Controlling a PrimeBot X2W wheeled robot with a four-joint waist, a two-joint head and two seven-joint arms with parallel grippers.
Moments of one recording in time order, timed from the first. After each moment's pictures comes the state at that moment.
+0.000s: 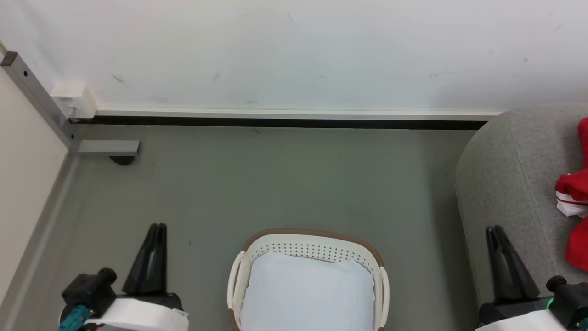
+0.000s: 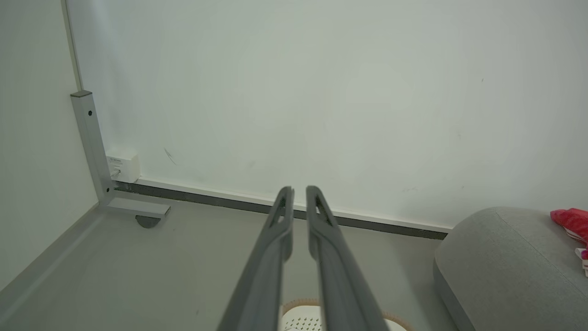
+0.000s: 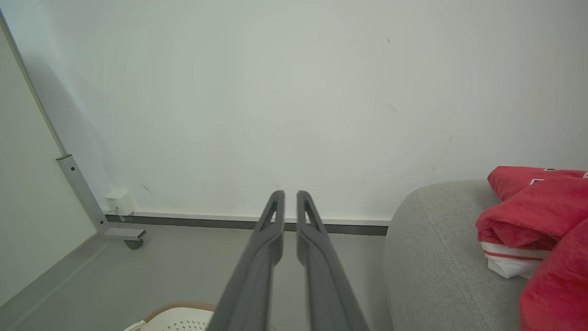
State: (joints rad) left arm -0.11 0.15 -0.07 0.14 -0.33 -0.06 -0.26; right arm -0.08 -0.09 0.05 0.14 0.27 0.13 -0.26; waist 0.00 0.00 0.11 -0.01
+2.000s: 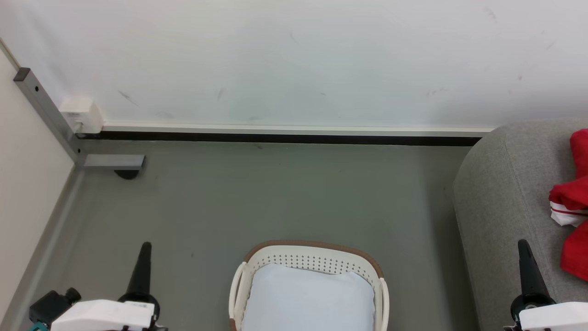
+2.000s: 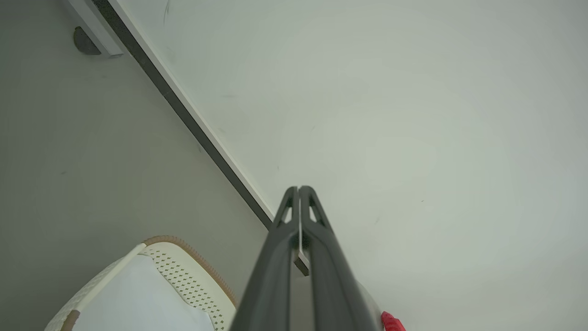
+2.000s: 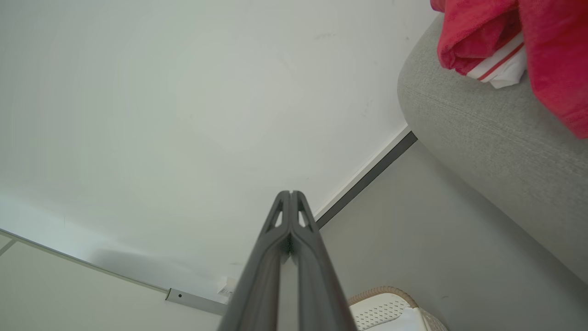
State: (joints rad) left arm -0.10 0.09 0.04 0.21 -1.12 -0.10 -0.03; right arm -0.08 -0.09 -0.01 0.20 1.13 0.13 -0.05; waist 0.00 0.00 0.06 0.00
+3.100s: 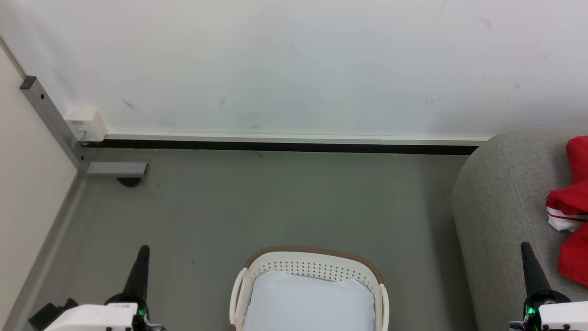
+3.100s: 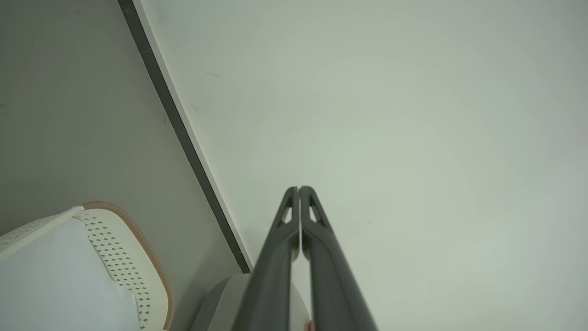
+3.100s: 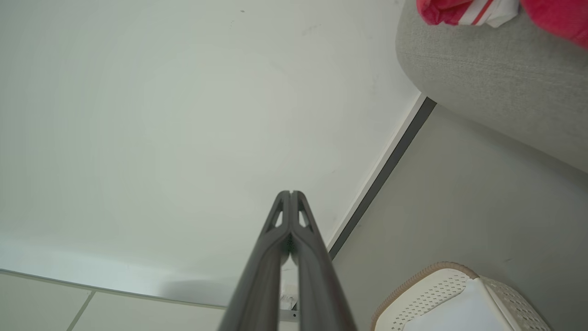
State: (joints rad) left arm -0.10 0.07 0.08 0.23 -1.40 -0.12 0.05; right arm -0.09 -0.08 -0.05 0.23 1.41 0.13 0.03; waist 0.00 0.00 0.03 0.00
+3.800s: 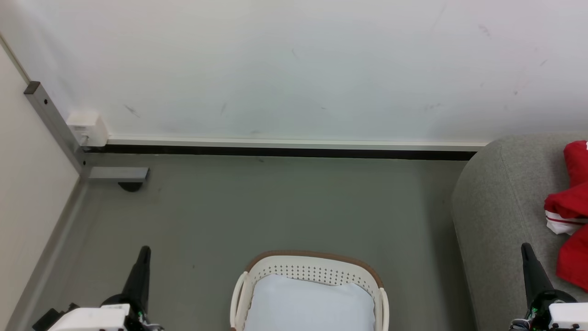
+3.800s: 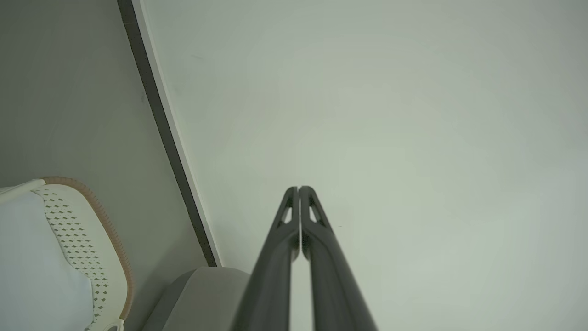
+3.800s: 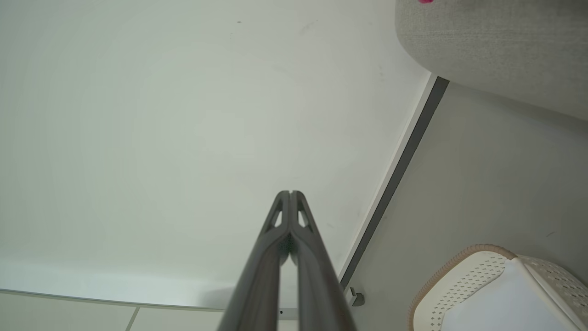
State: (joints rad) left arm -0.10 0.05 0.10 0.24 -1.53 -0.12 0.09; right arm -0.10 -0.07 -0.07 0.24 1.56 0.13 0.07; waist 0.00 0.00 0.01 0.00
